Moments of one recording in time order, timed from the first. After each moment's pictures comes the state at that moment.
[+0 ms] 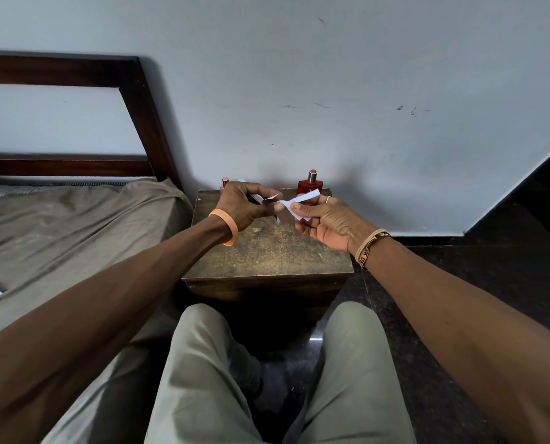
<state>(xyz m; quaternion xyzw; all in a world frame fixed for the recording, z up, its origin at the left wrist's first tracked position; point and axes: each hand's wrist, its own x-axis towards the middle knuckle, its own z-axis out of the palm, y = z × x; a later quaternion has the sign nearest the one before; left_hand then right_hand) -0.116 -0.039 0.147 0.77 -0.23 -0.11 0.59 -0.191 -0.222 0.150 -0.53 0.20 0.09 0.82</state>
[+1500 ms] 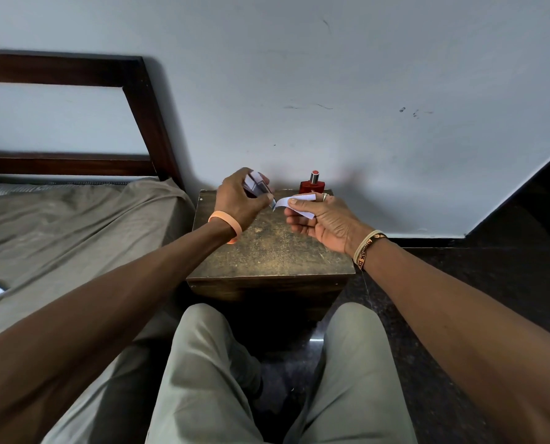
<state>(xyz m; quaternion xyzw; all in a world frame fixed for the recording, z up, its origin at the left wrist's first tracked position) -0.113 -0.037 0.147 0.81 -0.18 0.04 0.55 -0.190 -0.214 0.149 -0.57 0.15 0.07 0.80</state>
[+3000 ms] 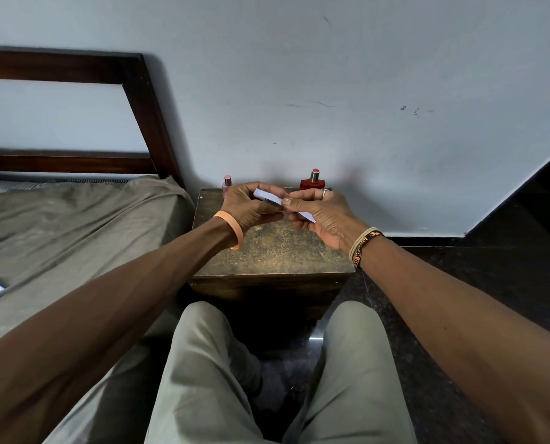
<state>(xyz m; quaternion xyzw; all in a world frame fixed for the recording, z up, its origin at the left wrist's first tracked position) -0.133 -0.044 0.155 0.64 -0.10 -0.22 0.73 -0.192 -0.202 0.159 -0.62 0.19 0.01 0.76</state>
